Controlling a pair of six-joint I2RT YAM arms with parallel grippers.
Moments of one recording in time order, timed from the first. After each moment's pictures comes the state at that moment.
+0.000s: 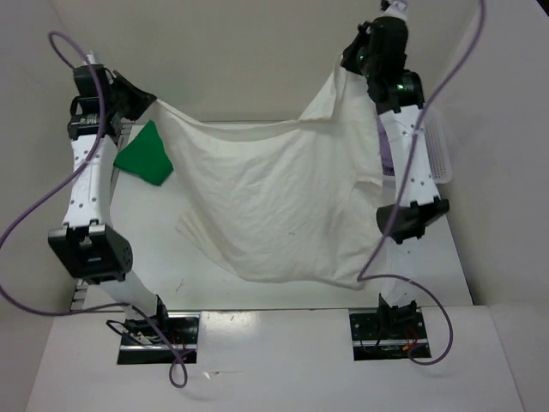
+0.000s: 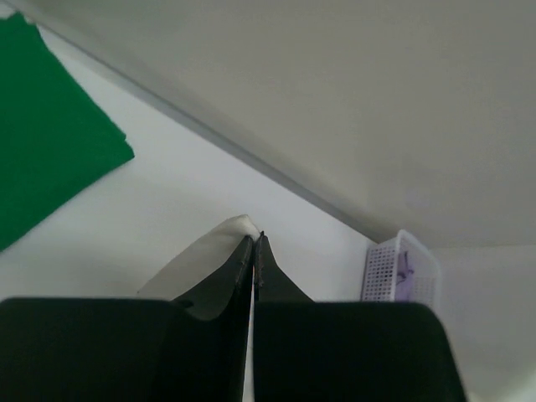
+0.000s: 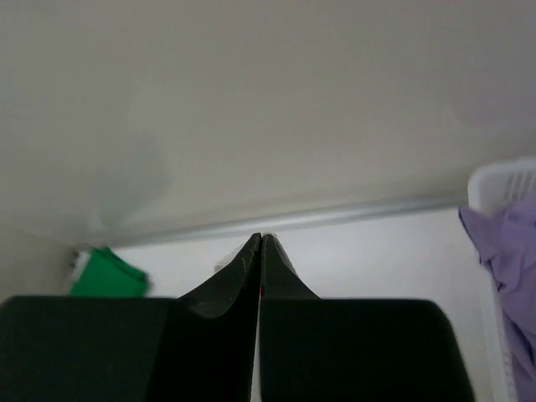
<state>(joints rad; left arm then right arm) 0.18 1.62 1.84 -0.50 0.23 -0.74 0.26 1.99 2.71 -0.74 0.18 0.40</state>
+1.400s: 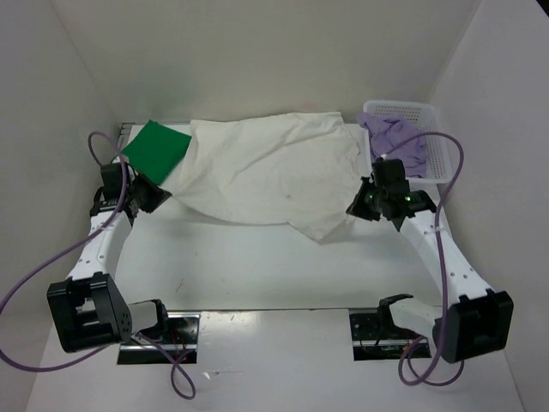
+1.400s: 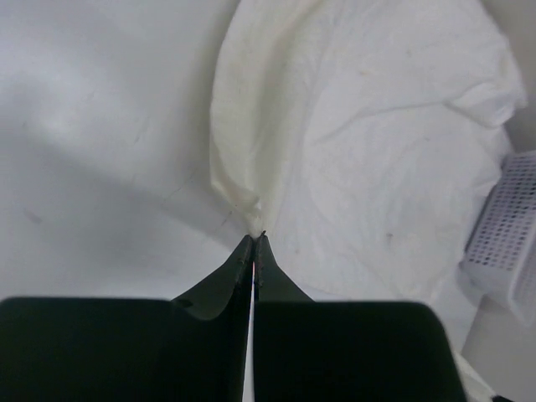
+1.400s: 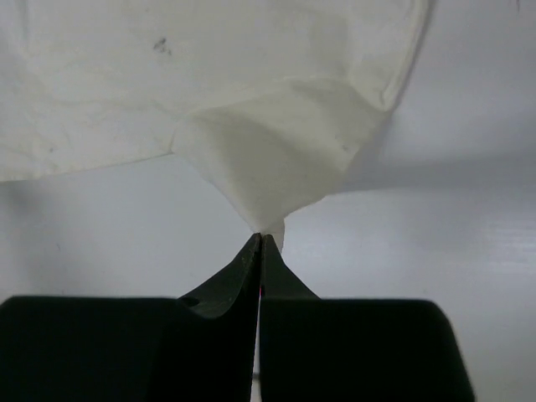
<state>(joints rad) 0.23 1.26 0.92 -0.32 0.27 -0.71 0.20 1.21 1.04 -0.67 -0.07 0.56</state>
